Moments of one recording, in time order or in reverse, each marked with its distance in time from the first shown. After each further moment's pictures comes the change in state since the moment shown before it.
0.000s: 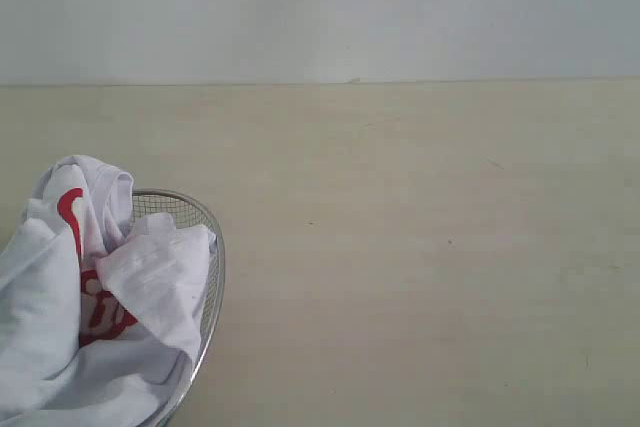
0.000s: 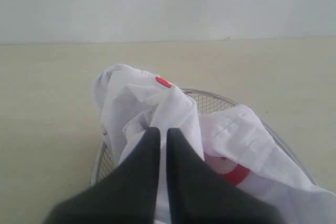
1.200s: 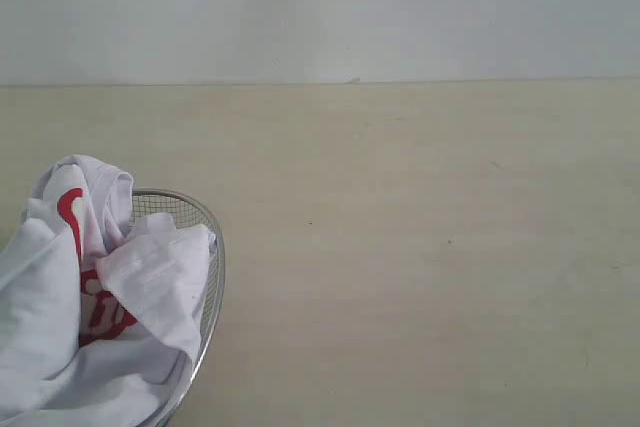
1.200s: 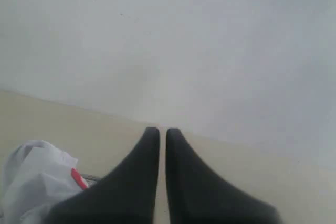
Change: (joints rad) left arm 0.000 0.000 -0.193 -0.376 -0.026 -0.006; right arm 0.000 0.000 0.000 0.000 0.000 0.000
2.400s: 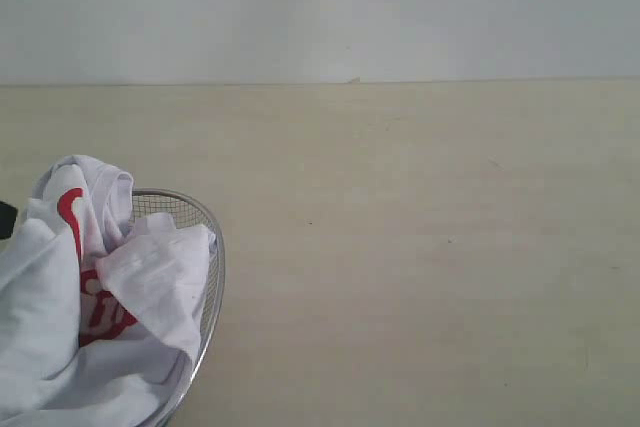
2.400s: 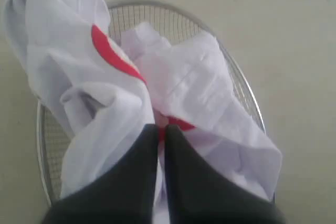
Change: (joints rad) left arm 0.000 0.939 -0.464 0.261 0.460 0.157; right arm 0.000 0.000 0.000 0.000 0.000 0.000
